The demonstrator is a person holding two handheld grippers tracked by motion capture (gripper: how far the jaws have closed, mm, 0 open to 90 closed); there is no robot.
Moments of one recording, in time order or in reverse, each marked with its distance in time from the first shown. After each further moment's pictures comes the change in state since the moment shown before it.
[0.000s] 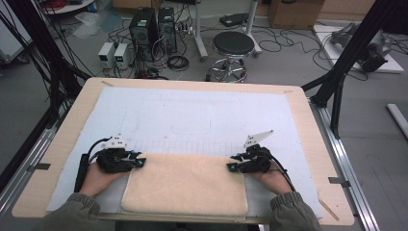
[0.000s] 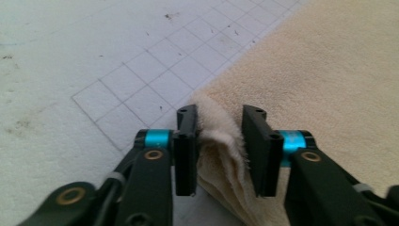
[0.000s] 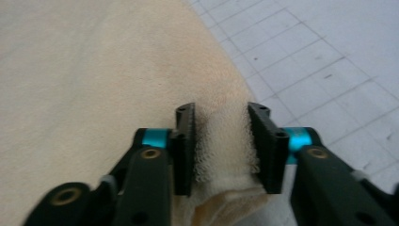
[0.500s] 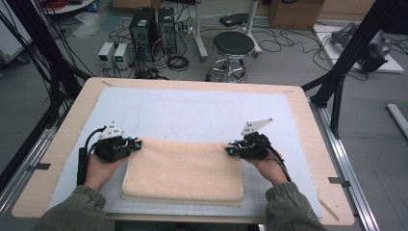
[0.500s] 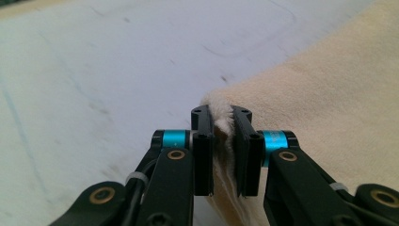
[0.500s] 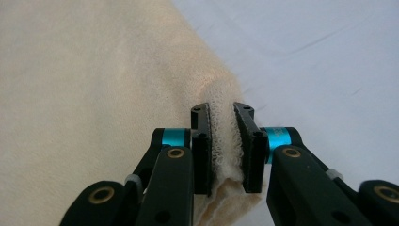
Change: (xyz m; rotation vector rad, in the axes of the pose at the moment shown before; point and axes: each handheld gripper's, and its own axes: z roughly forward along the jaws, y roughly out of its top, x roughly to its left) left arm 0.017 0.040 -0.009 -0.129 0.212 -0.037; right arm -0.011 0.046 -0.009 -0.055 -0.134 -0.073
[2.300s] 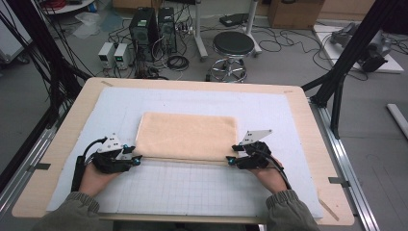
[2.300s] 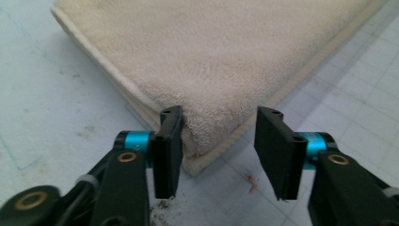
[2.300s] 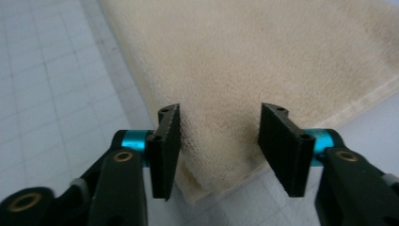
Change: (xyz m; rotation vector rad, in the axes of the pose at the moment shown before) left arm -0.013 -0.046 -0.004 0.080 -0.088 0.117; right arm 0.019 -0.034 0.007 0.027 -0.087 -0.039
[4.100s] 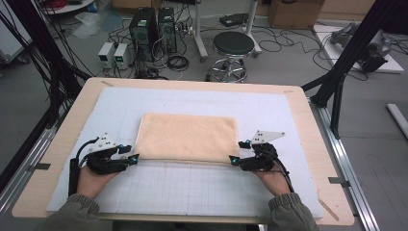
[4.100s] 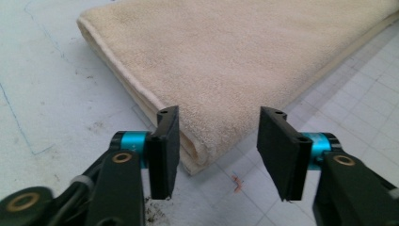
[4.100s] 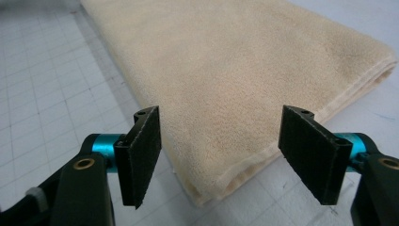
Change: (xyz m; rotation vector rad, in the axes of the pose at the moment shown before) left arm -0.003 0.003 -0.021 -0.089 0.008 -0.103; right arm 0.003 -0.005 -0.023 -0.139 -0.017 0.104
